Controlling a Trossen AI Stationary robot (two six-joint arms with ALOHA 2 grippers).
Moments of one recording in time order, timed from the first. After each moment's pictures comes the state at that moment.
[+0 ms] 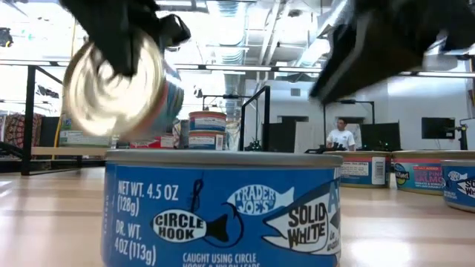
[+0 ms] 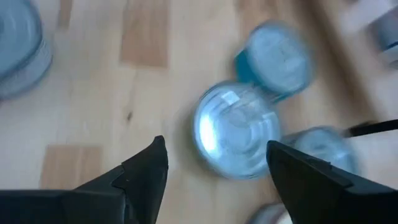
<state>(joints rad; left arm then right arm) -0.45 1.80 1.46 -0.85 -0.09 -0.23 0.58 1.73 1.09 -0.41 0.64 0.33</state>
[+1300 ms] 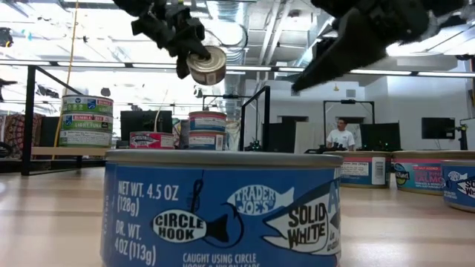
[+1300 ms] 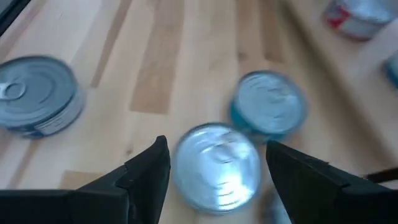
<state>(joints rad) 0.71 1.49 1.40 -0.68 0.70 0.16 0.35 1.46 0.81 -0.02 0.32 0.08</state>
